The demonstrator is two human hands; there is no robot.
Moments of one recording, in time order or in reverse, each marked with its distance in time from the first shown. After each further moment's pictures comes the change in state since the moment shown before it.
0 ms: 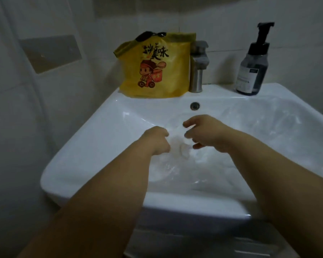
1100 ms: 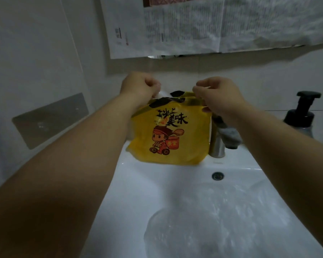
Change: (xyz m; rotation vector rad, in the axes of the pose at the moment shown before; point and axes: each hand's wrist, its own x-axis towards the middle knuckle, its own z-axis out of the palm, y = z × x) left_hand 0.123 0.068 -0.234 -0.325 0.612 0.335; right_hand 0.141 -0.158 -0.096 0.171 0.461 -0.461
